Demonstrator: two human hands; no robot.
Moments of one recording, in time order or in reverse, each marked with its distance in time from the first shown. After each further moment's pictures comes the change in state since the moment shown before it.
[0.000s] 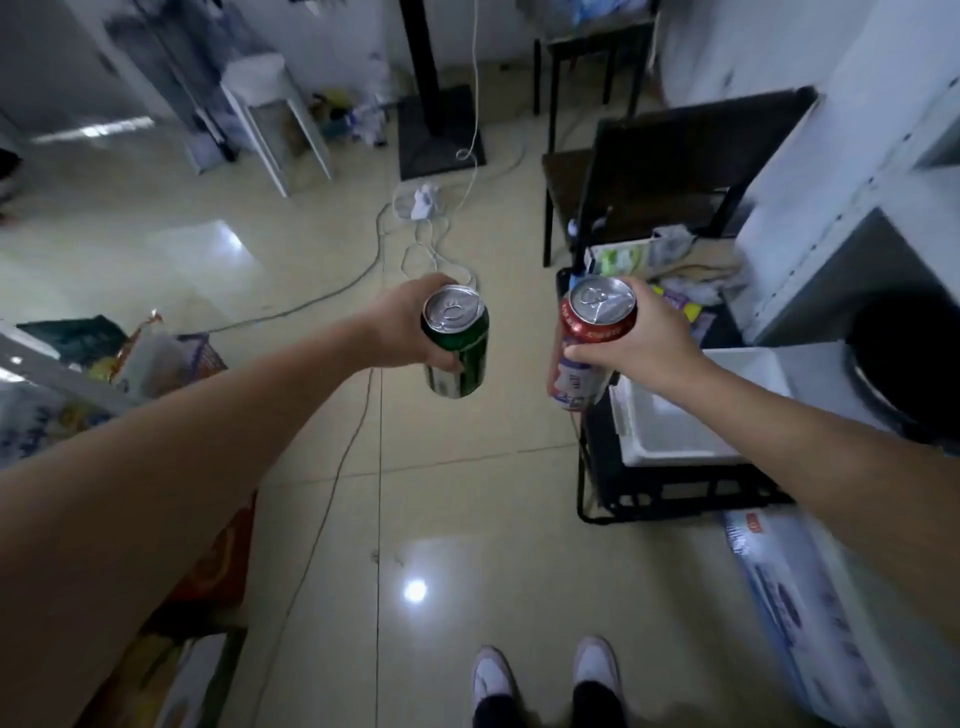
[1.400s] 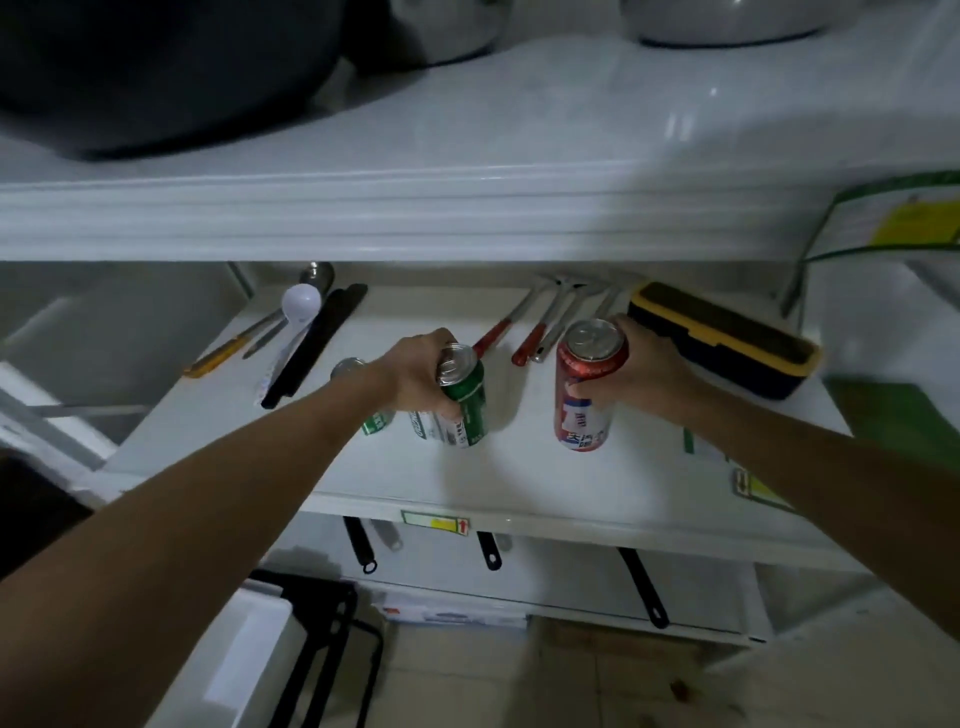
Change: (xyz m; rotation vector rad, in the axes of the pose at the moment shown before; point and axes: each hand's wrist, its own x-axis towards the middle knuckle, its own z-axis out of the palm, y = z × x) left_hand -0.129 0.594 0.323 0.574 -0.640 1.150; right_hand -0.477 0.125 -0.431 0.055 1.069 0.685
